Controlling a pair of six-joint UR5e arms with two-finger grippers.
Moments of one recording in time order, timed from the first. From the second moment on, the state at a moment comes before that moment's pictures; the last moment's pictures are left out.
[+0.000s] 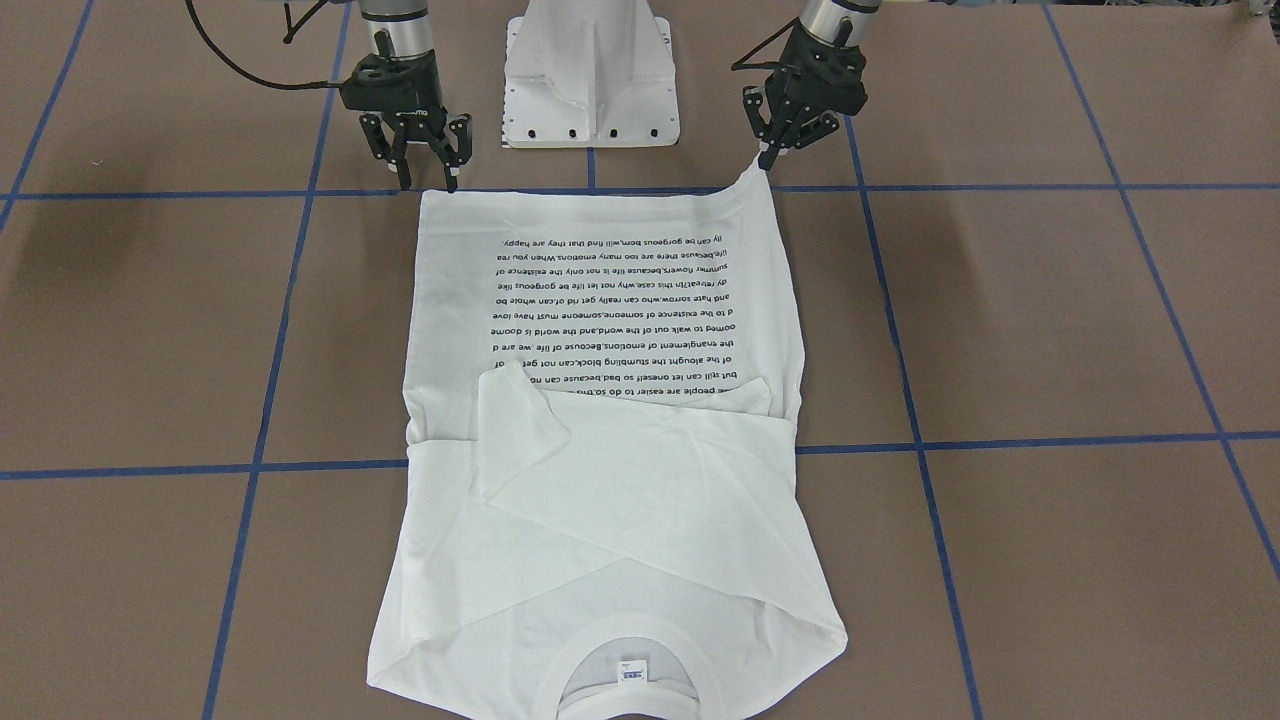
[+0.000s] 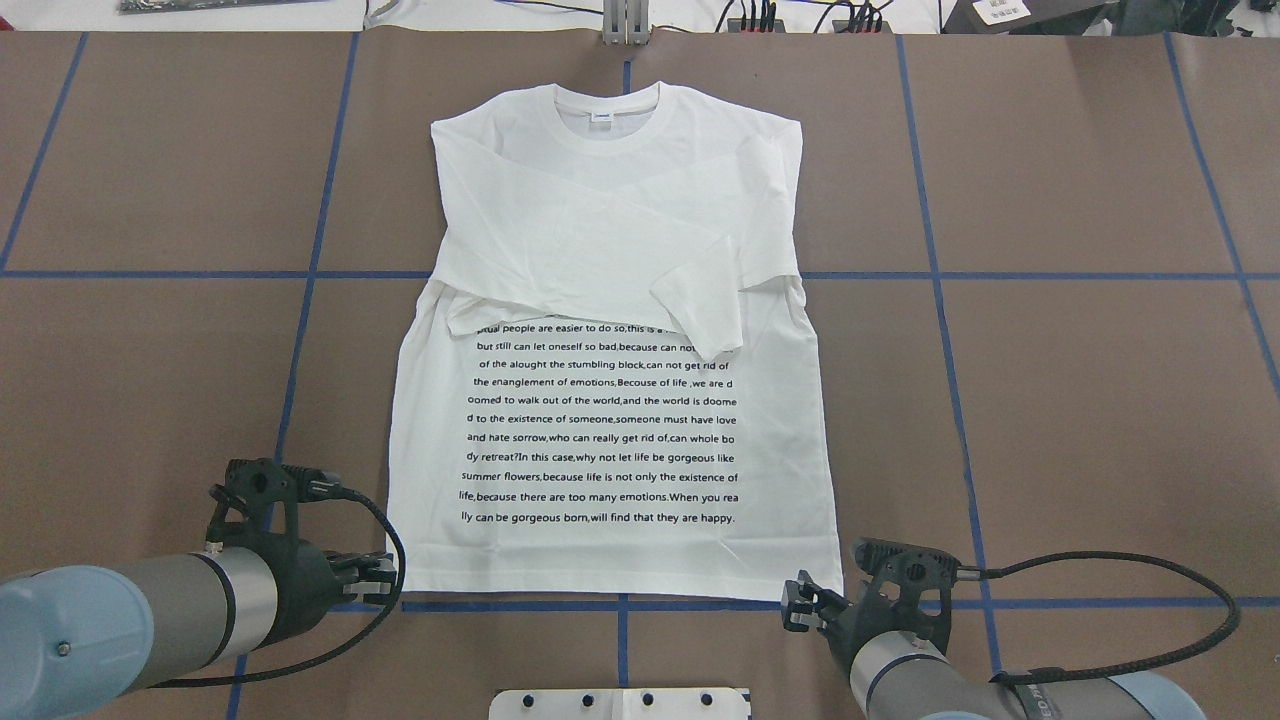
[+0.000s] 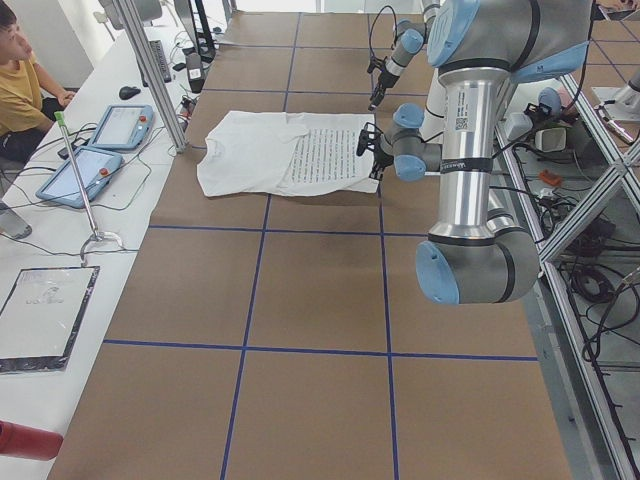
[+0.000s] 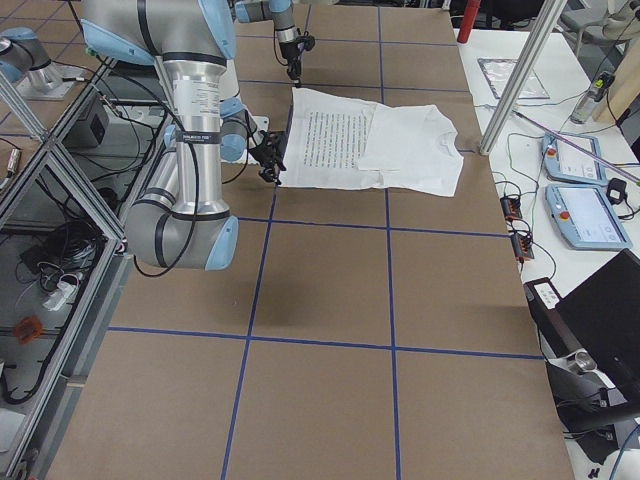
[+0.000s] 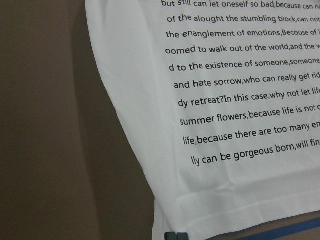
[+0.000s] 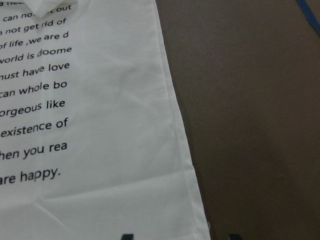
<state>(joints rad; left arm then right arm) -0.17 -1.56 -2.21 -1.99 -1.49 -1.32 -0.05 -1.47 2.10 -1.45 1.09 1.81</state>
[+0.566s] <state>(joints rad) -0.17 -1.56 -2.22 -1.99 -1.49 -1.32 -0.06 -1.47 2.08 -1.45 1.07 1.84</state>
